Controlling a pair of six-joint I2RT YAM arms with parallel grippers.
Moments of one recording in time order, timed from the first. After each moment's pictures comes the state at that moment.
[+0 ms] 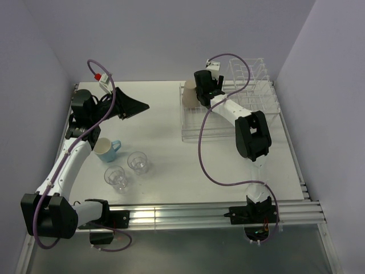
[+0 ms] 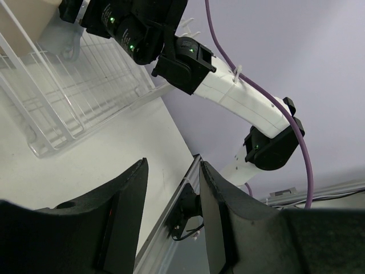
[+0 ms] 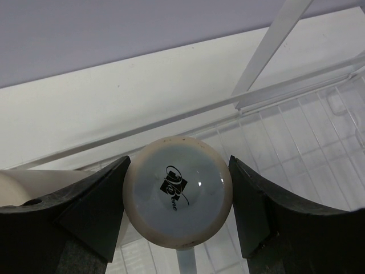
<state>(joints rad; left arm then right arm) -0.11 1.19 1.01 0.14 0.92 -0.91 0.41 2.14 1.73 -0.08 0.69 0.28</state>
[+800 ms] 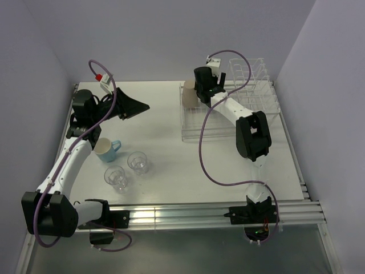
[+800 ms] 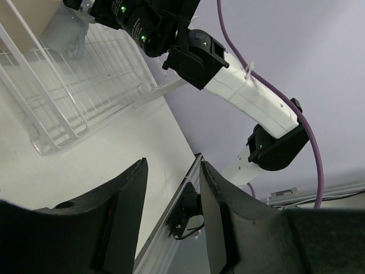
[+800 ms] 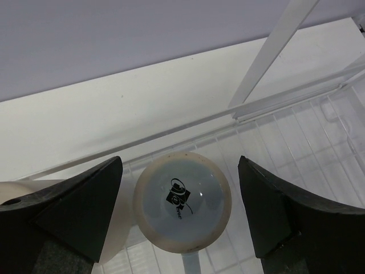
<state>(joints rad) -0.11 1.20 1.00 0.14 0.92 -0.91 0.41 2.14 1.78 -0.13 0.70 0.28</state>
